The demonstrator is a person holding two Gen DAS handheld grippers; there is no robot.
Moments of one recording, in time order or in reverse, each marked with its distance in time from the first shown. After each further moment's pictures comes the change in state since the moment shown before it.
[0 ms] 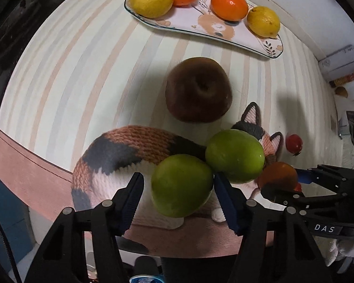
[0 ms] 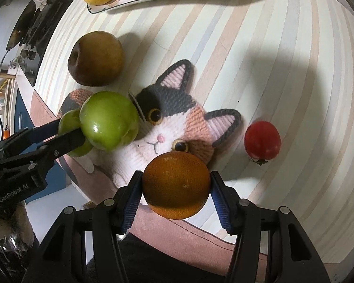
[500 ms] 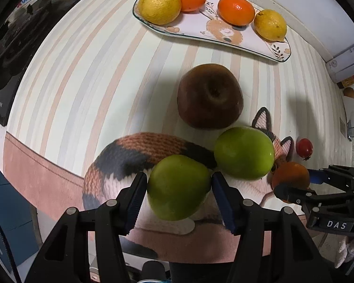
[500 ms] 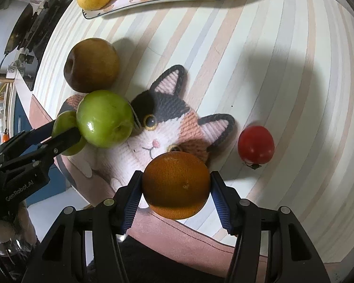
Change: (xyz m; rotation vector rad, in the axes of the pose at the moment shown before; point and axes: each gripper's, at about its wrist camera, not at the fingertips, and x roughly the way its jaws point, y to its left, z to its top) left arm -0.003 0.011 0.000 0.014 -0.031 0.076; right arm -0.005 -0.012 0.003 0.028 -0.004 -0.001
